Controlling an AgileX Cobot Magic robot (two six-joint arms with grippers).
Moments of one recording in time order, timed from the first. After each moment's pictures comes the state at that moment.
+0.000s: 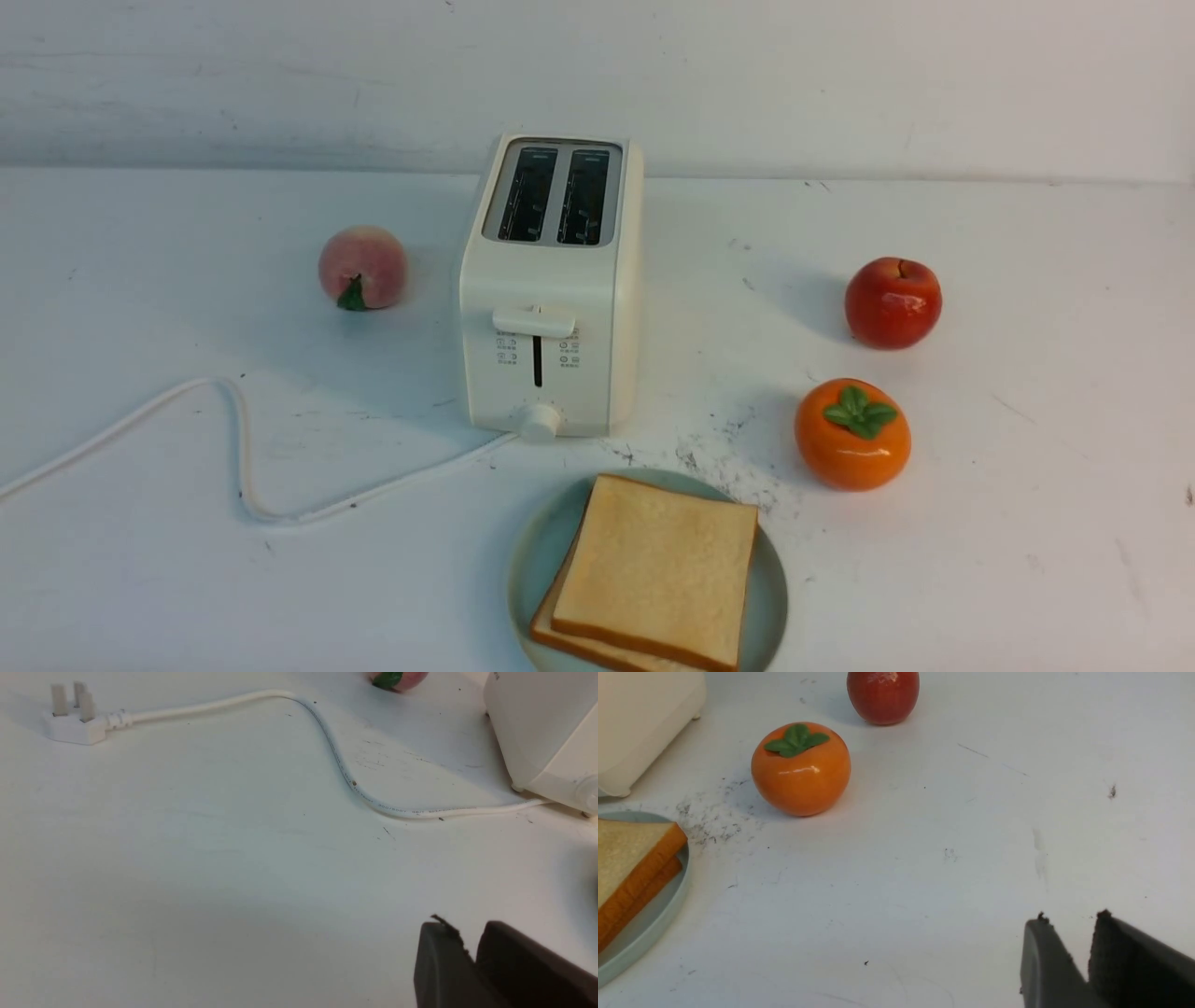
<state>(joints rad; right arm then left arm) 0.05 -0.01 0.02 -0.06 0.38 0.15 -0.04 -0.01 0.03 0.00 0.39 -0.38</state>
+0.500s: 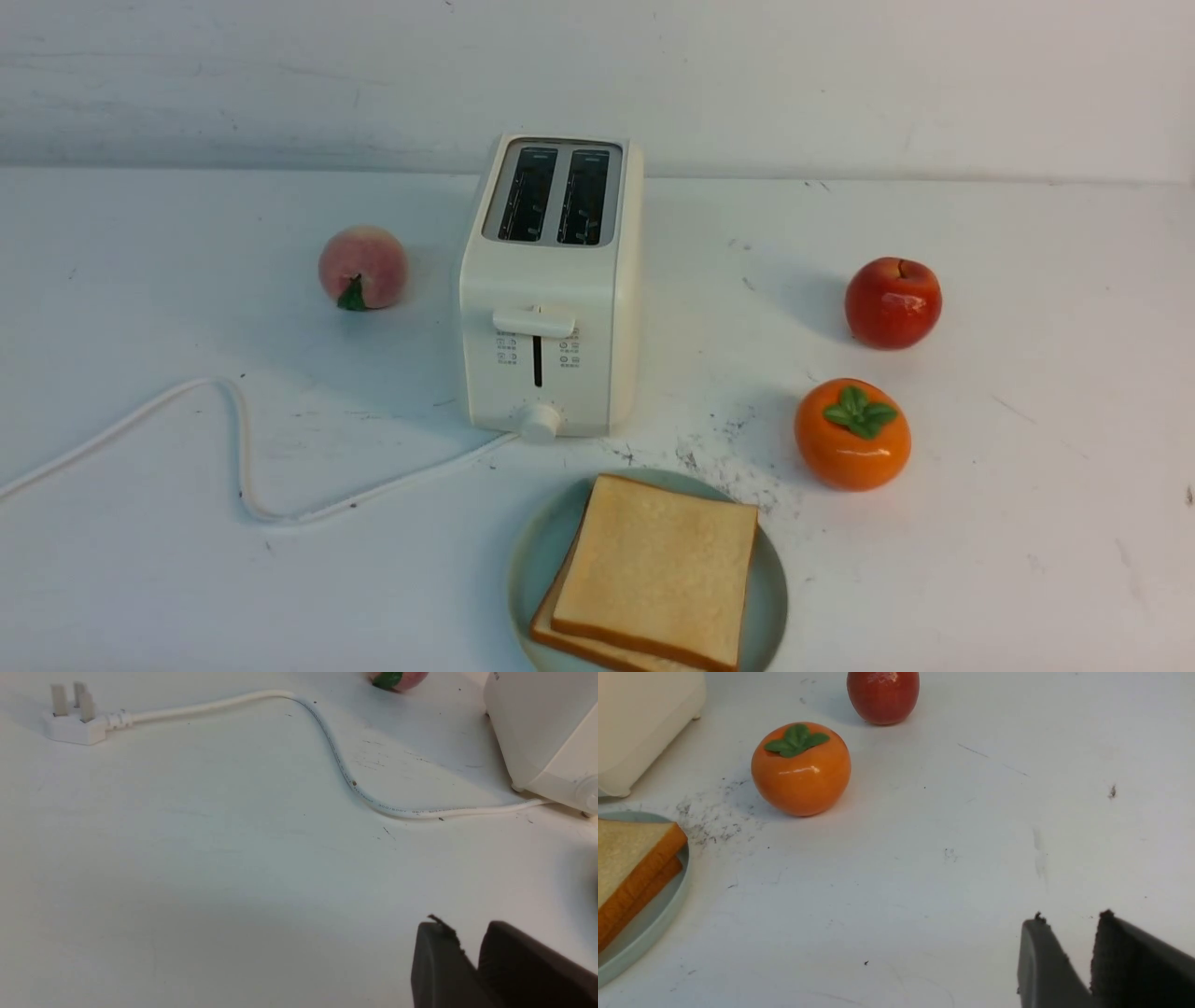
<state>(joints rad) 0.05 -0.01 0.02 -0.06 0.38 0.15 -0.04 -0.01 0.03 0.00 0.39 -0.38</state>
